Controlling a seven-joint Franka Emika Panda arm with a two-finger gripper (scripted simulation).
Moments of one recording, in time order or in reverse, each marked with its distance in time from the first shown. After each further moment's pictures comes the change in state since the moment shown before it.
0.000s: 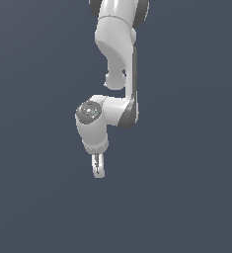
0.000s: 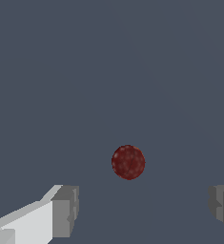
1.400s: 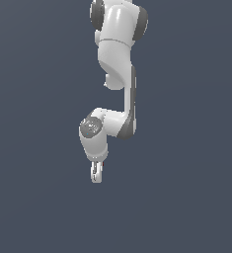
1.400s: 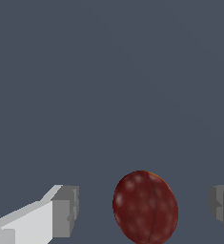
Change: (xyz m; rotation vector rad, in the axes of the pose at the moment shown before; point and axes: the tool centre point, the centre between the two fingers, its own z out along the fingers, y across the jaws) arm 0.004 -0.001 0.060 -0.006 0.002 0.139
